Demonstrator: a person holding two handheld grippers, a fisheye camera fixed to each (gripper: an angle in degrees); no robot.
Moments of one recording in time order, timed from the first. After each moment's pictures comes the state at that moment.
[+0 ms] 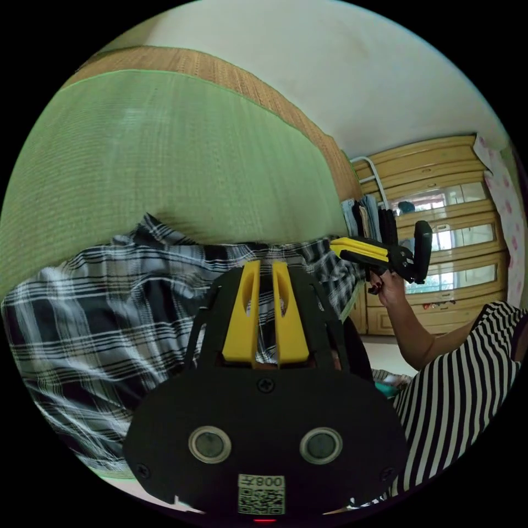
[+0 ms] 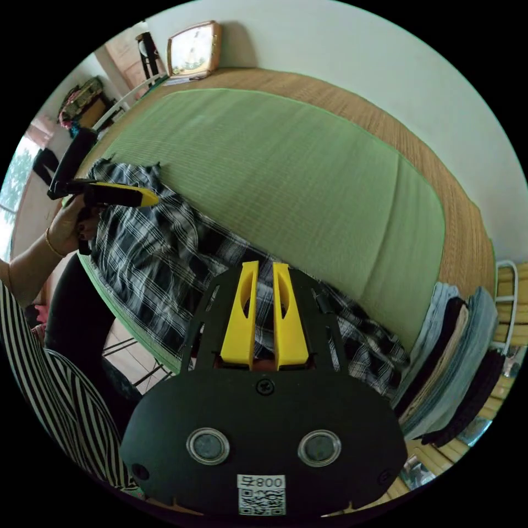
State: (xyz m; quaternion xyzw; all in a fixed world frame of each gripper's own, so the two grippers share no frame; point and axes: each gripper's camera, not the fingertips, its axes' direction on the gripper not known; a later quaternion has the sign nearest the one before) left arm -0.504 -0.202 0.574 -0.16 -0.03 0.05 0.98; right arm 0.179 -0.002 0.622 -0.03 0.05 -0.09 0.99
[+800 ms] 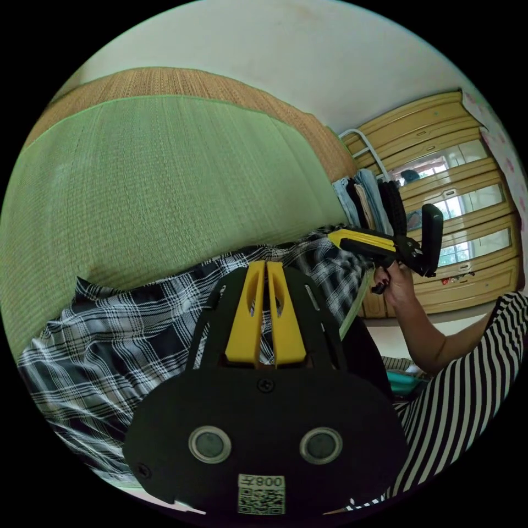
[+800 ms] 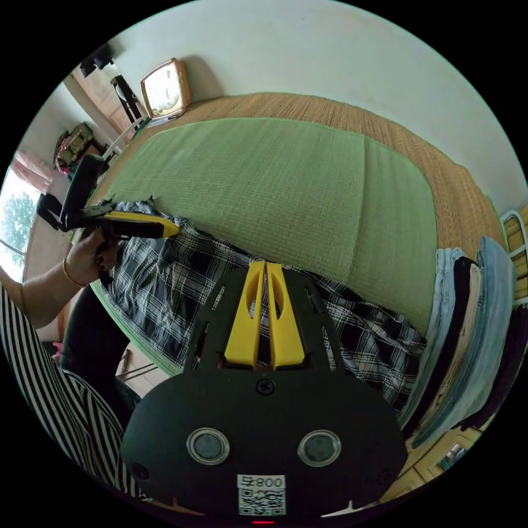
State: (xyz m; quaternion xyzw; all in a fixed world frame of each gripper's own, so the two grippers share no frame) left arm -0.378 -0.220 0.689 -0.18 -0.09 0.11 0.97; right arm 0.299 0.097 0.584 0.03 0.00 -0.02 1.00
